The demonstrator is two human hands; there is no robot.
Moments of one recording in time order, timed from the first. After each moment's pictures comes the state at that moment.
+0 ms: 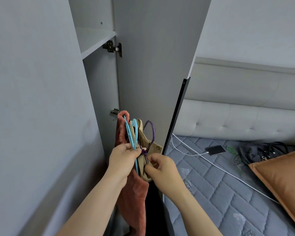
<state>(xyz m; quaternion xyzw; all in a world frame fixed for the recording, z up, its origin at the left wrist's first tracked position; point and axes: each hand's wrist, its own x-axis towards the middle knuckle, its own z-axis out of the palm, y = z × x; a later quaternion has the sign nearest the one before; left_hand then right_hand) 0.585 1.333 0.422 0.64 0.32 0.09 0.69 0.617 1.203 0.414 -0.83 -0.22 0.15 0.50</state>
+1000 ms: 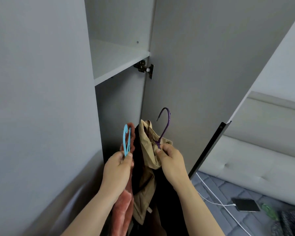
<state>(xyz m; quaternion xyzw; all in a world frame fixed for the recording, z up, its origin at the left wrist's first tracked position) 0.671 1.397 0.410 0.67 0.40 0.27 0.57 0.786 1.297 0.432 -0.78 -0.27 0.16 0.54</state>
